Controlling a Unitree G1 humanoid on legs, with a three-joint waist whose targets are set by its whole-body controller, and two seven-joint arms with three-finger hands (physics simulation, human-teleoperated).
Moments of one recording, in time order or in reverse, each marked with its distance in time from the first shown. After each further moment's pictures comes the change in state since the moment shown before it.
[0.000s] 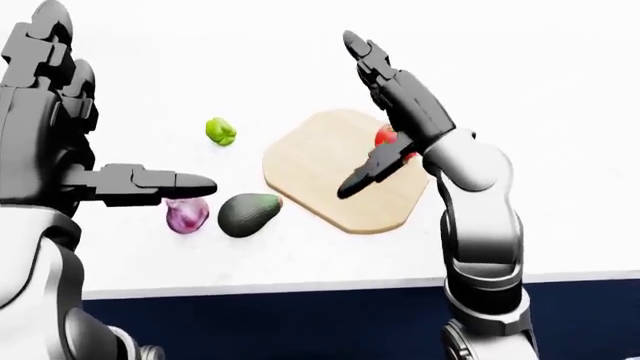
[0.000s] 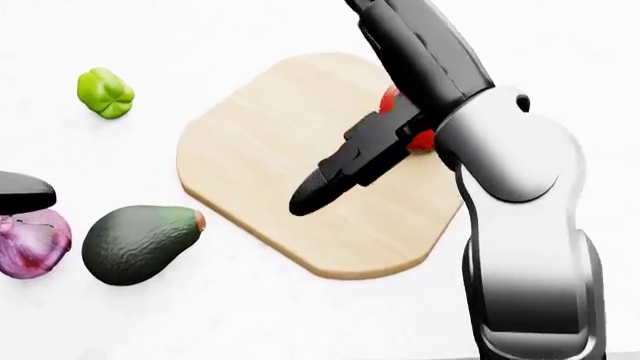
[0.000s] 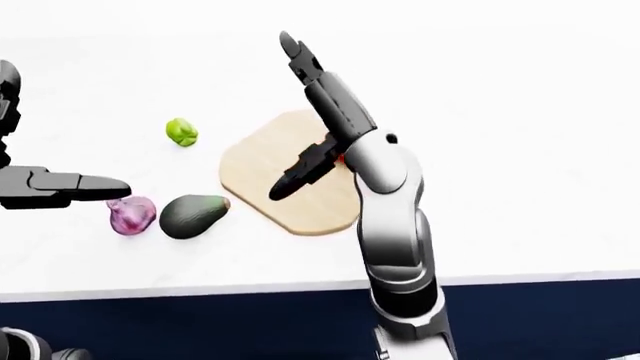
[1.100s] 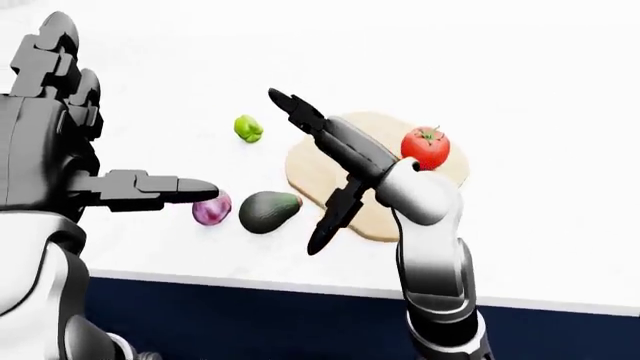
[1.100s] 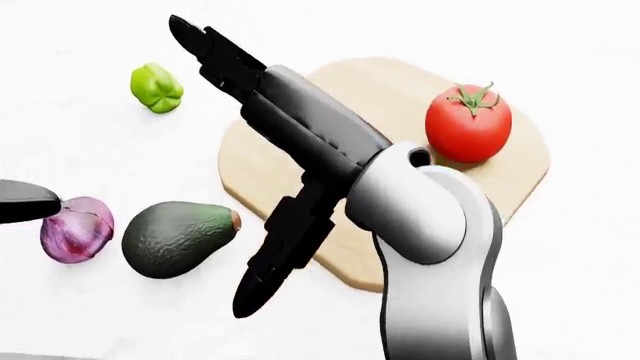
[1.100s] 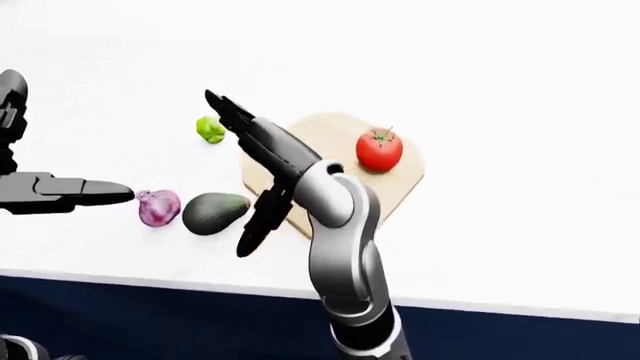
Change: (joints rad) left arm 0.034 0.001 0.014 -0.009 -0.075 0.001 0.060; right arm 0.094 0.215 0.126 -0.033 -0.290 -0.105 0.297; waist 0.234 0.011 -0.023
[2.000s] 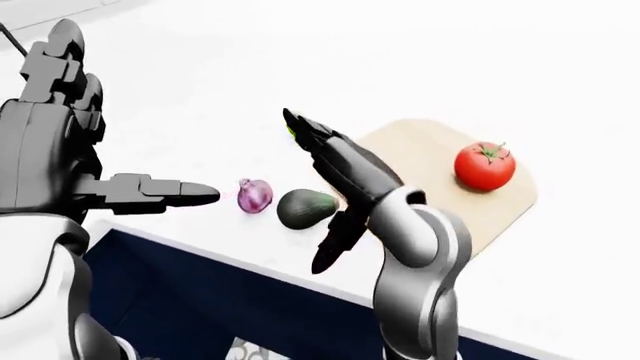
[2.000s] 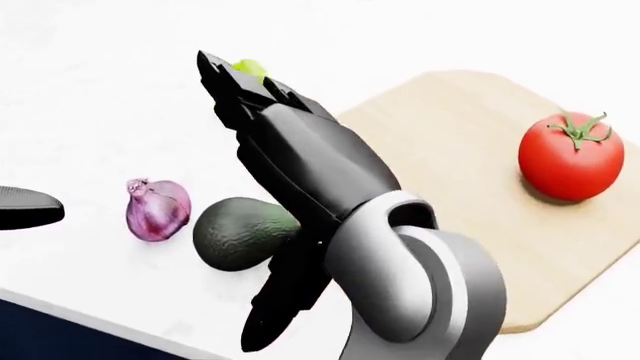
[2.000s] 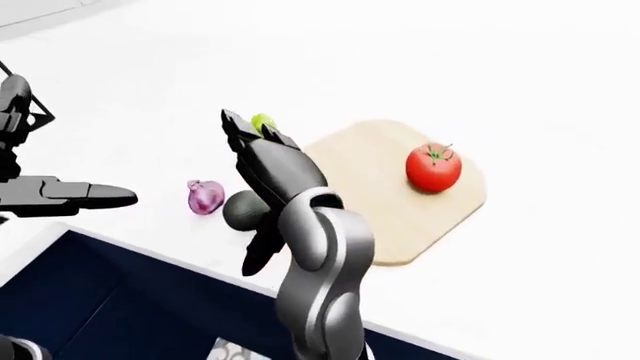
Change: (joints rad) left arm 0.024 -0.007 -0.021 0.008 0.059 -0.026 -0.033; right arm 0.129 0.197 0.099 -0.121 -0.605 -0.058 0.197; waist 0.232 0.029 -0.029
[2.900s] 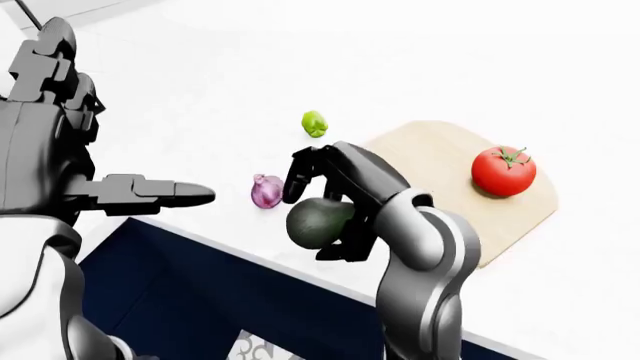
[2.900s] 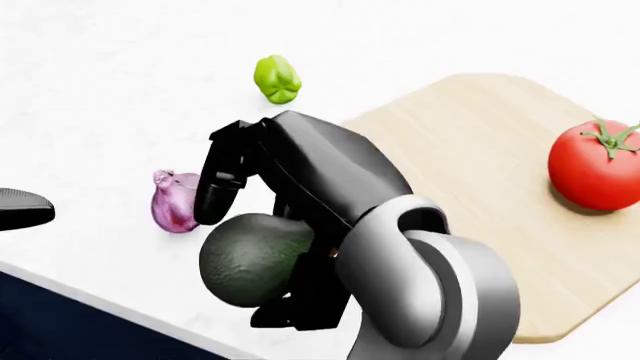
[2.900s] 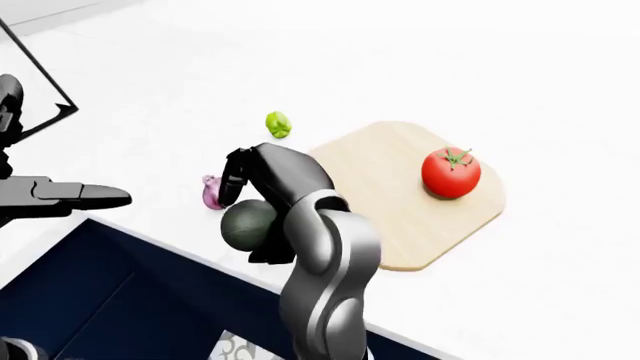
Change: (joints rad) left arm -0.009 0.012 0.011 -0.010 0.024 0.025 -0.031; right arm 0.014 0.014 -0.014 -0.022 -0.072 -0.017 0.065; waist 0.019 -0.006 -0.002
